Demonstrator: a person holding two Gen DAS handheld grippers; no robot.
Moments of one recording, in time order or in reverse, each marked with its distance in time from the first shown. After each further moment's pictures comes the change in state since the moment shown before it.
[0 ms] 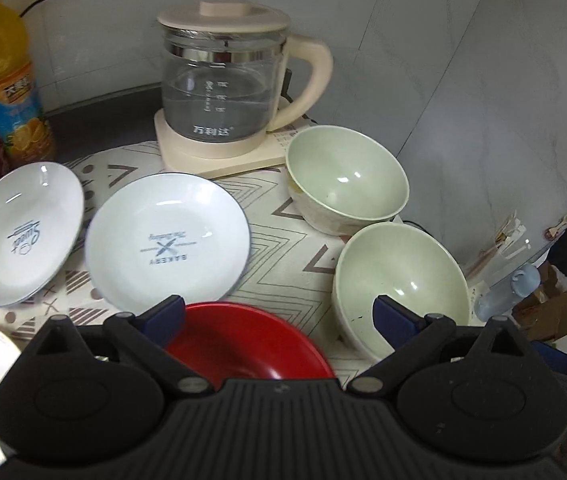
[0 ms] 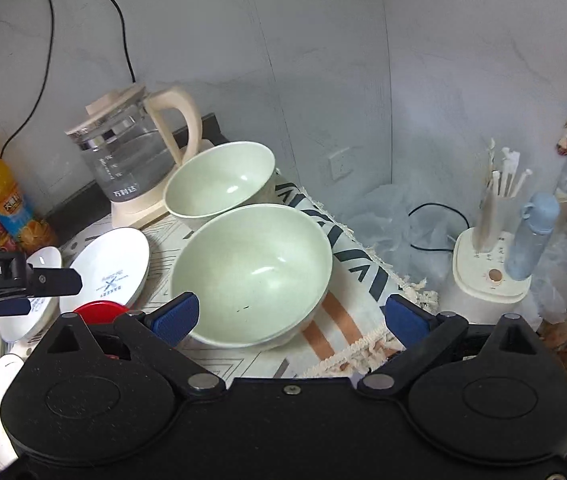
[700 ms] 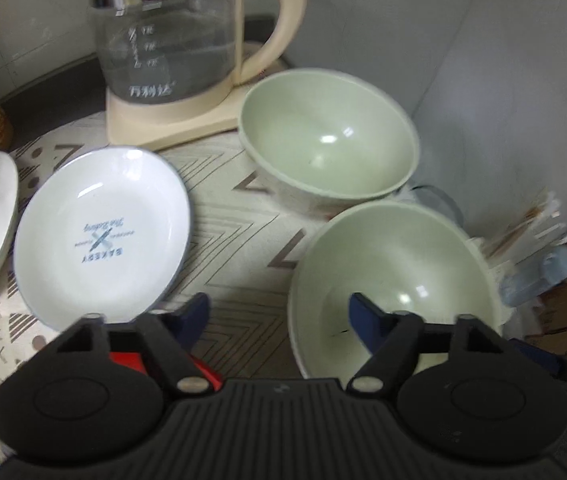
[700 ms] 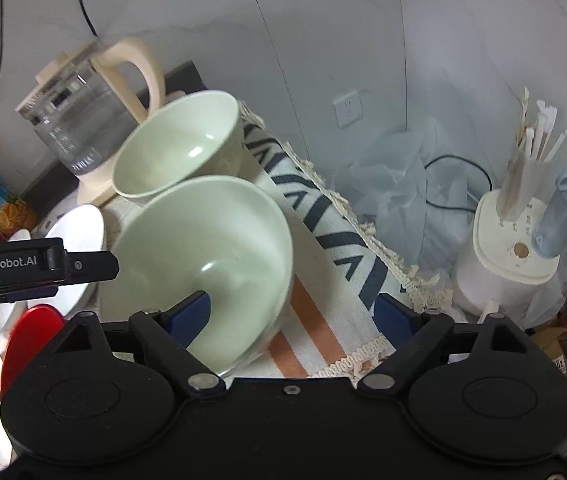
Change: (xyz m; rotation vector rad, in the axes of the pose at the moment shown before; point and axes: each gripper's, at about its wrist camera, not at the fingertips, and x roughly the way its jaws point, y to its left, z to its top) left arm 0.091 -0.050 0.010 0.026 0.137 0.087; right arm 0.083 -0.041 0.022 0.020 0.191 0.054
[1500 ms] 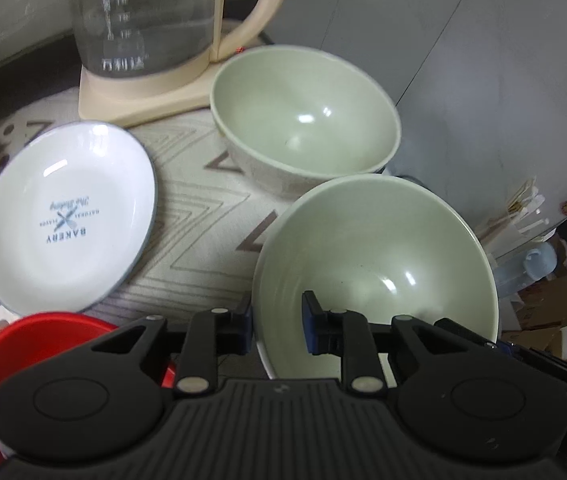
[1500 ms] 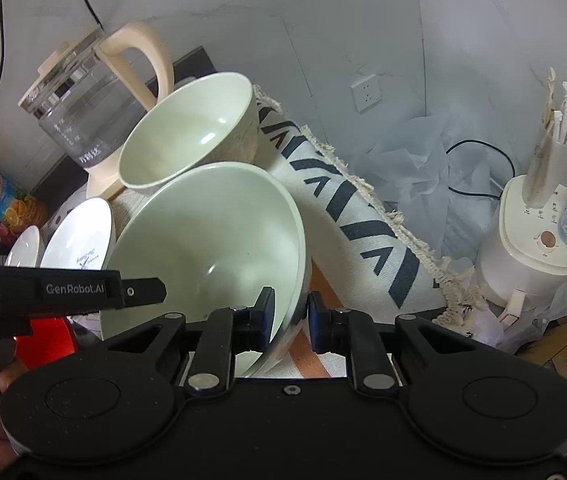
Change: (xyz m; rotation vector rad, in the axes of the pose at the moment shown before) left arm 0.001 -0.004 -0.003 -0.020 0.012 -0.100; right arm 0.015 0.003 0.003 0.016 0.024 0.062
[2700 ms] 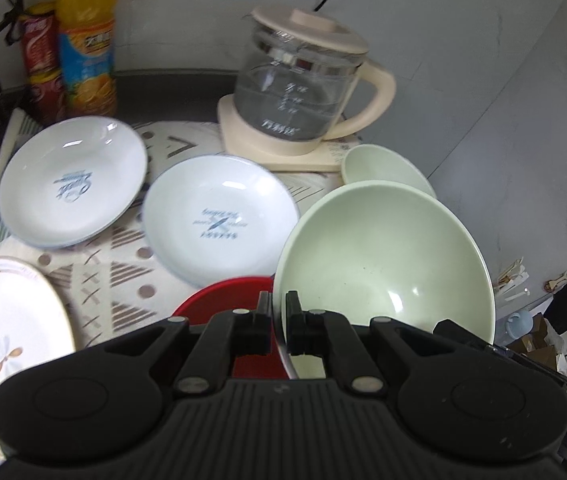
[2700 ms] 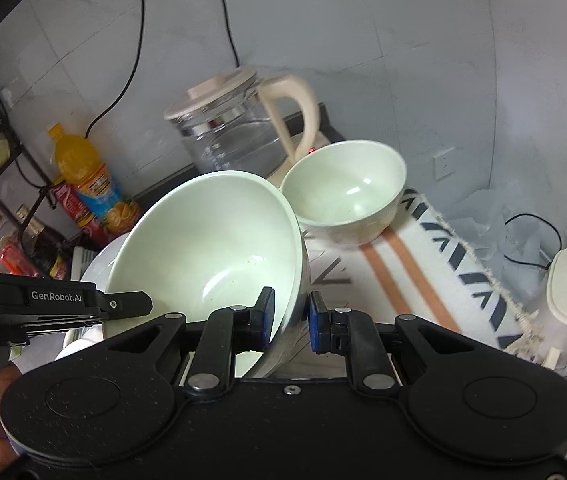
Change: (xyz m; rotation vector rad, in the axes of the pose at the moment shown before) left arm -0.121 0.110 -0.052 -0.204 -0.165 0.003; right arm -0.073 0.103 -0.020 -0.162 -0.150 0.141
